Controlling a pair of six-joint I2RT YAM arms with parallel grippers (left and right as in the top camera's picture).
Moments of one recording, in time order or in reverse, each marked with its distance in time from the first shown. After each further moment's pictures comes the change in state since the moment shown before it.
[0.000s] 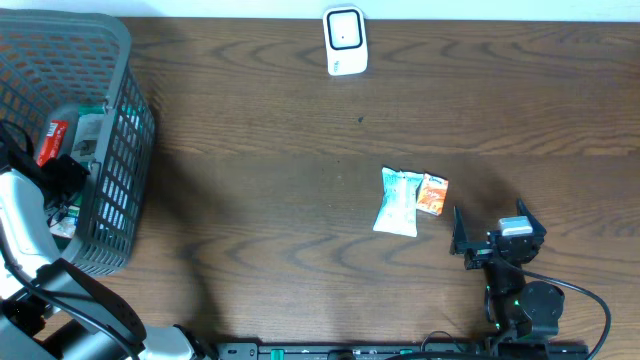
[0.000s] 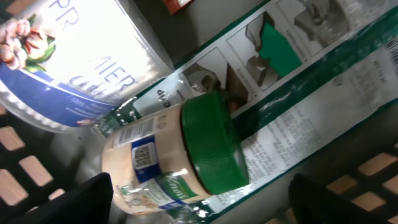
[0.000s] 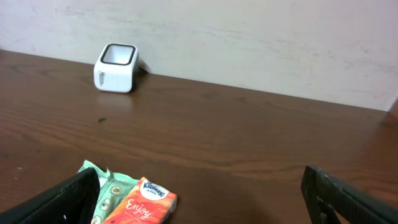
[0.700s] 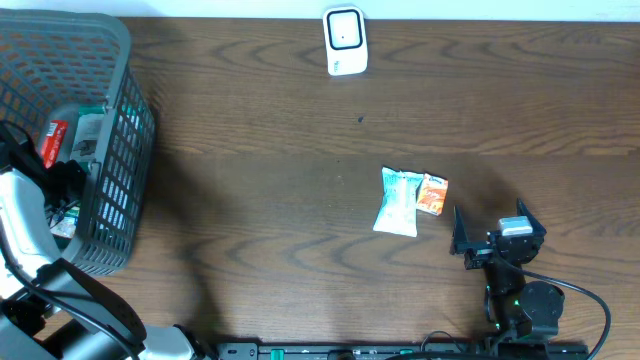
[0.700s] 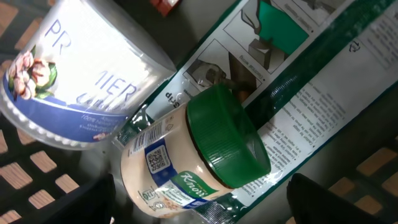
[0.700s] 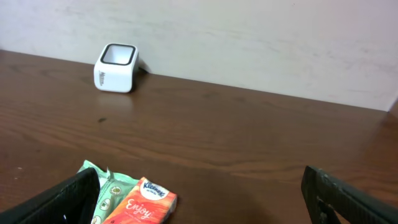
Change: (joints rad) left arm -0.004 0.001 -0.003 -0.011 -0.031 0.216; right arm 0.000 0.000 0.000 0.000 0.000 0.000
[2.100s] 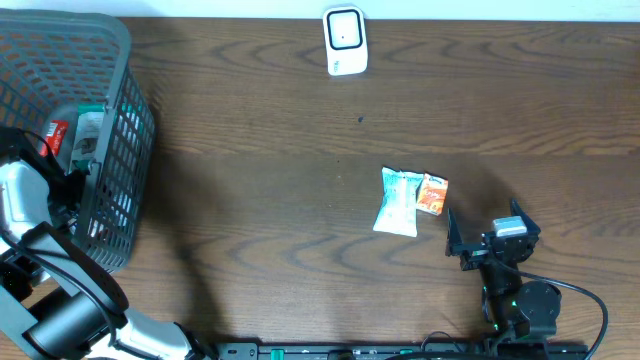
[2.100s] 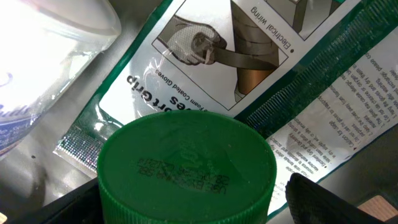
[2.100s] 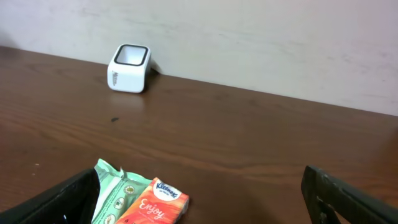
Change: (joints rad) left arm -0.002 0.153 -0.011 -0.009 0.063 -0.053; right arm 0.045 0.000 0.000 0.000 0.001 0.000
